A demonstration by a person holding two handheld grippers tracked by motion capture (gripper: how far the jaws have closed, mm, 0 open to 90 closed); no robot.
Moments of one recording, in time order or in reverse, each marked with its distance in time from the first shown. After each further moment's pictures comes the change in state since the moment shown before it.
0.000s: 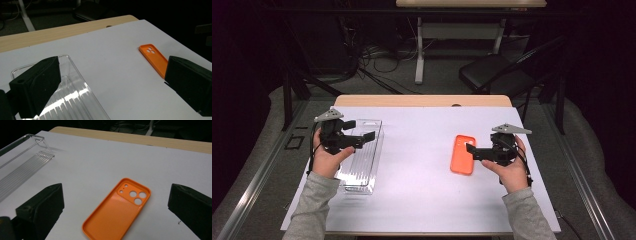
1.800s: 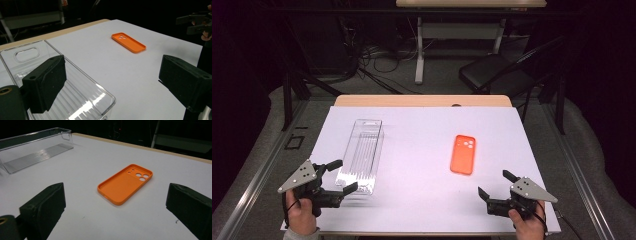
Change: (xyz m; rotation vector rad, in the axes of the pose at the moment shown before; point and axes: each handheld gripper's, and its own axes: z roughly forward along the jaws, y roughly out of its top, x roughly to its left) left arm -0.042 -0.104 -0.081 -0.145 -0.103 0.209; right arm 0.025 -0.108 -0.080 -0.208 0.019 -0.176
